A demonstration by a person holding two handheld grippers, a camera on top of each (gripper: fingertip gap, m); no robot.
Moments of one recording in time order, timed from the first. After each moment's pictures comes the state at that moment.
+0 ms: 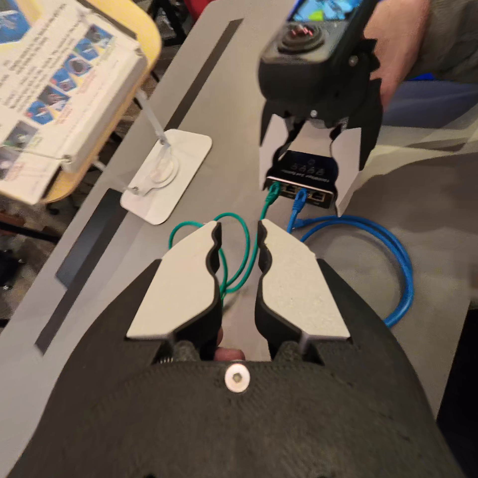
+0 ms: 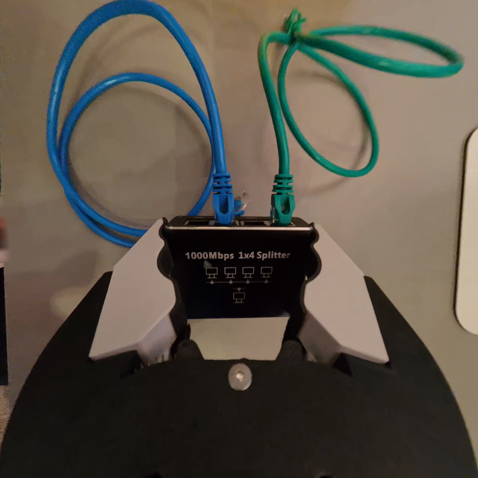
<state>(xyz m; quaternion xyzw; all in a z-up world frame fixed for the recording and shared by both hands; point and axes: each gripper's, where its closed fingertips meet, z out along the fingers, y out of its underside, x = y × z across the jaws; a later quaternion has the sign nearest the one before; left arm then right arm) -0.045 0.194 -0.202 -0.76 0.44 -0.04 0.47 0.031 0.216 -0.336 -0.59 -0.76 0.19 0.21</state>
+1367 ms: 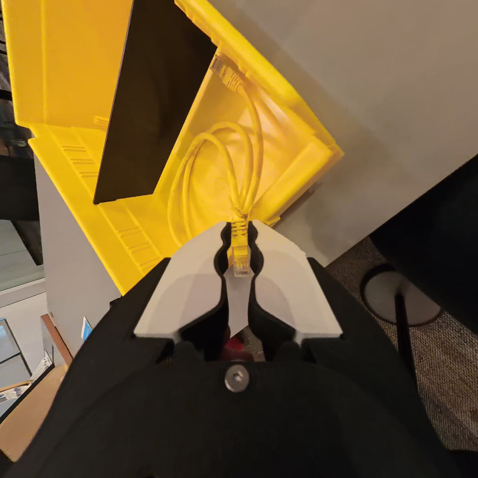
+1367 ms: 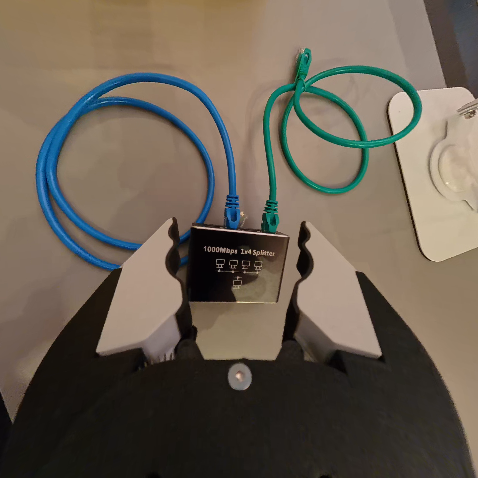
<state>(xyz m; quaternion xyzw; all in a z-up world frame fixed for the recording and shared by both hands) -0.257 0.015 -0.317 -0.88 0.36 0.23 0.22 0.027 0.218 -0.327 -0.67 -0.66 0.12 0.30</state>
